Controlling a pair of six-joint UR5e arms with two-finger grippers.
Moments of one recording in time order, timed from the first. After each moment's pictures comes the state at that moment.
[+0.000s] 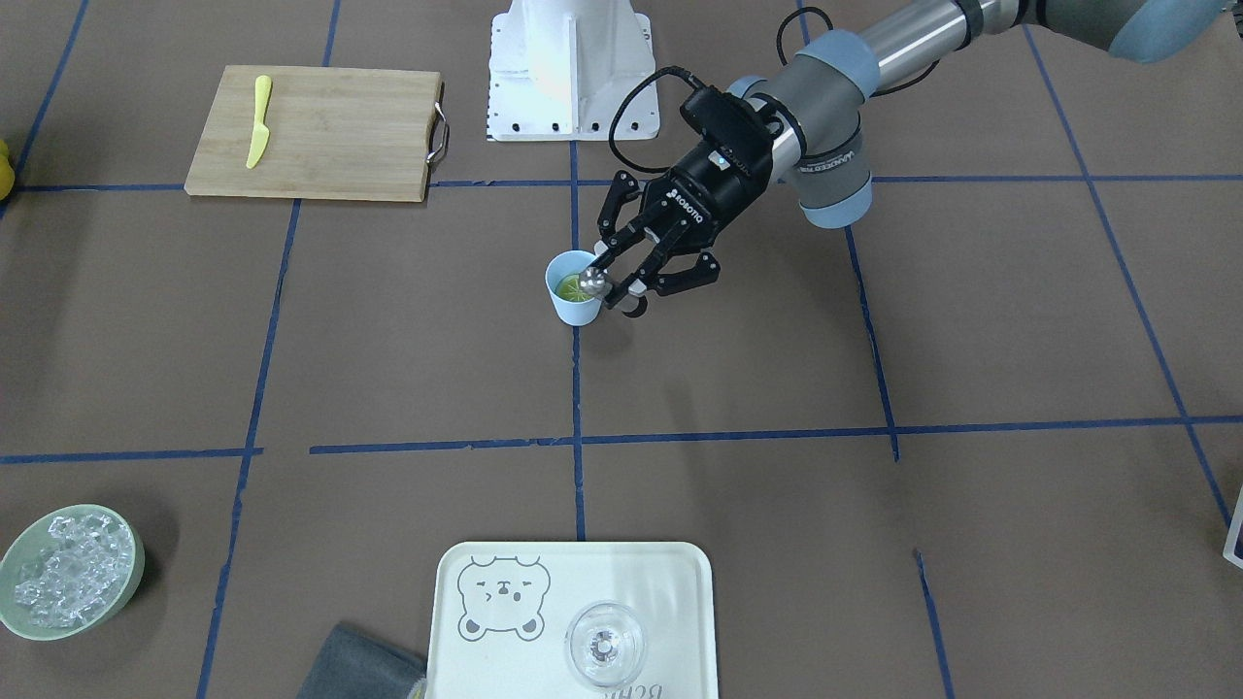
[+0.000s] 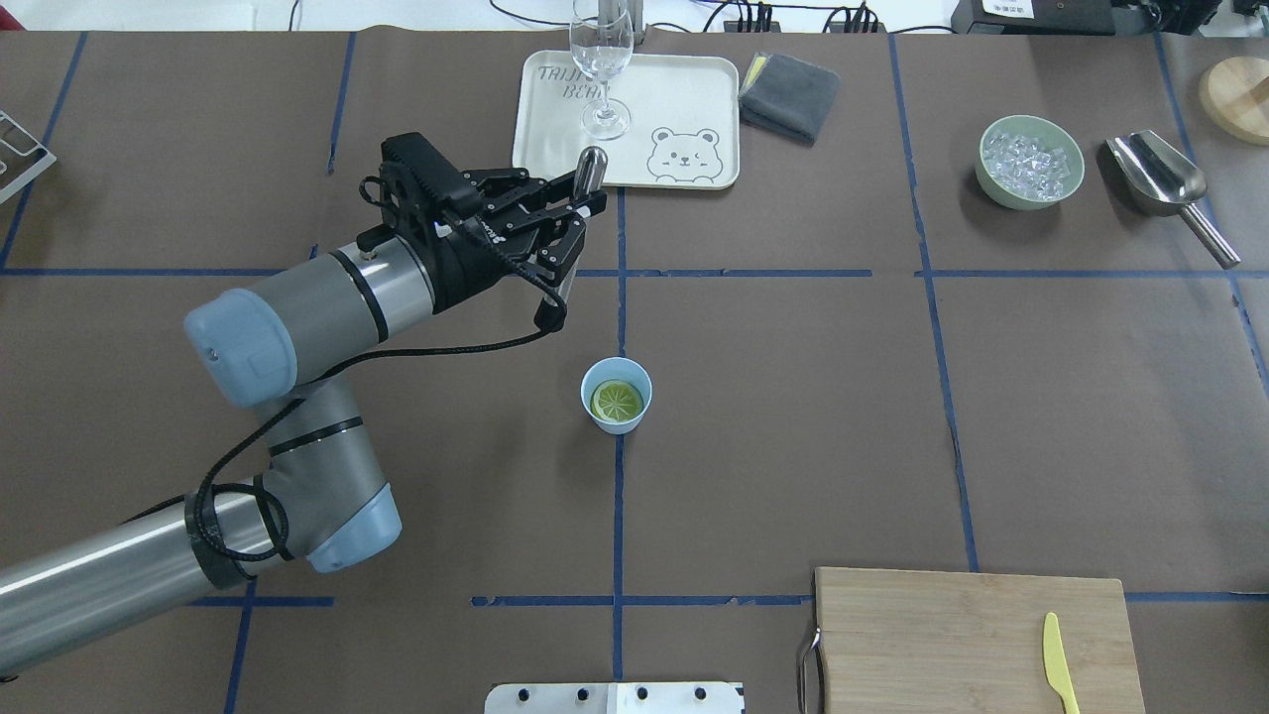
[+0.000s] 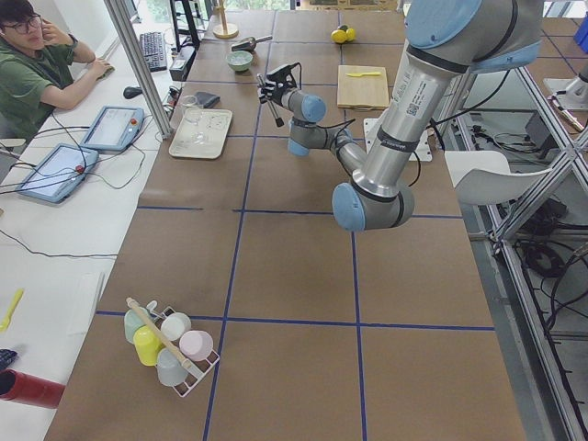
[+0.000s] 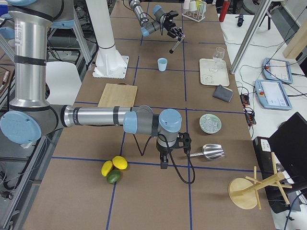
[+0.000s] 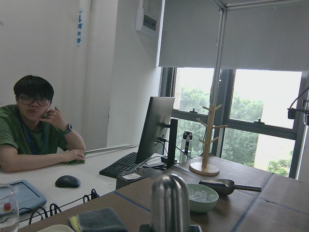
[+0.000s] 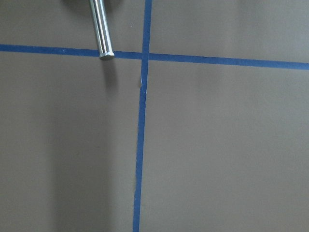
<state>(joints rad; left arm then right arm) -0.56 -2.13 -1.55 -2.86 -1.42 -0.56 1.57 -1.67 1.73 -1.67 2.29 -0.07</state>
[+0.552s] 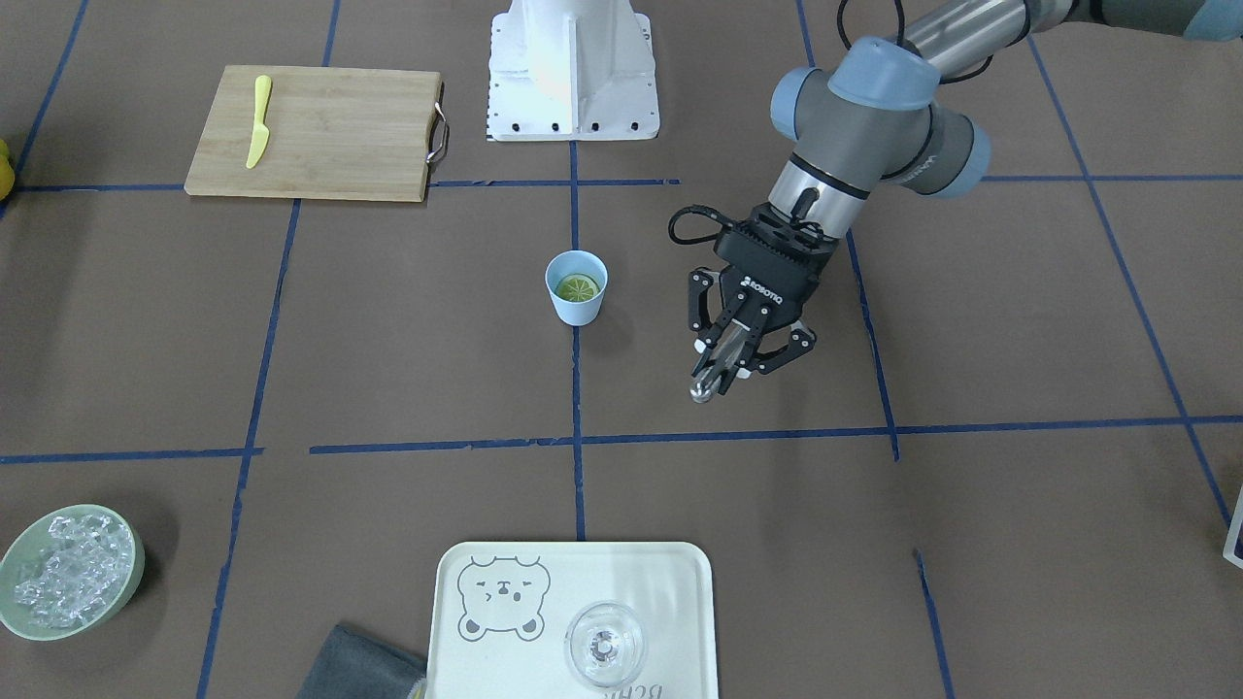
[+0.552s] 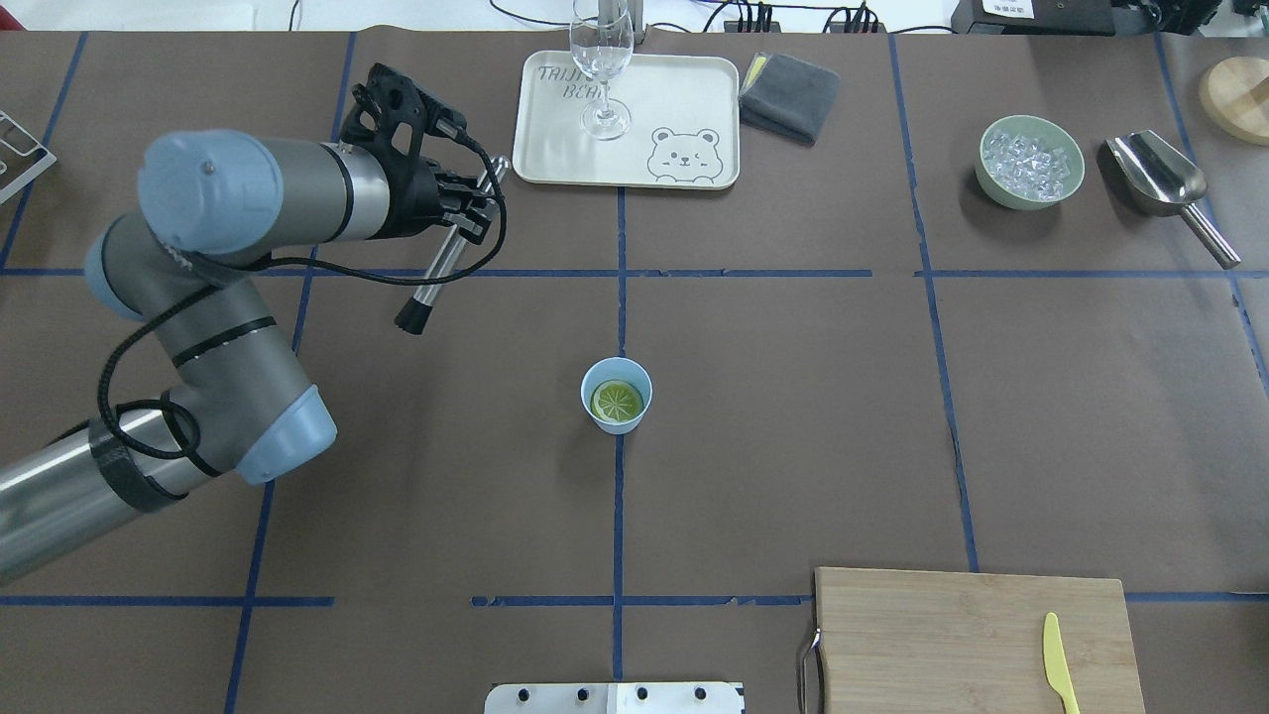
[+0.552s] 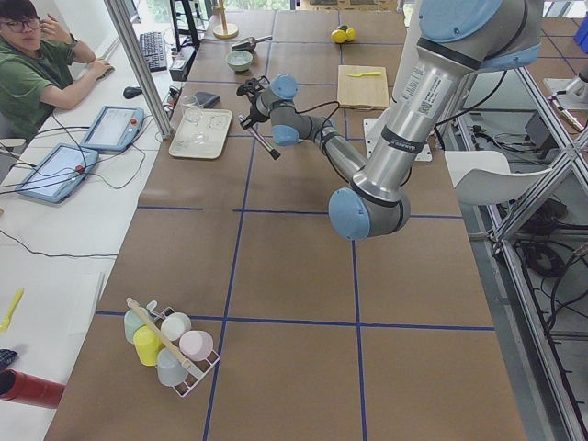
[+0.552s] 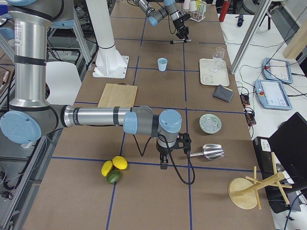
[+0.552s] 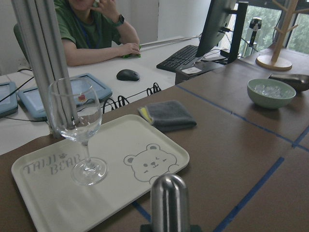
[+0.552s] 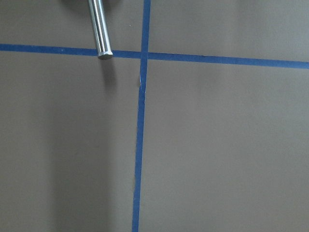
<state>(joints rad) -0.74 -2.10 -1.68 -2.13 -1.76 -0.57 1.57 -1.67 1.72 -1.67 2.29 -0.07</state>
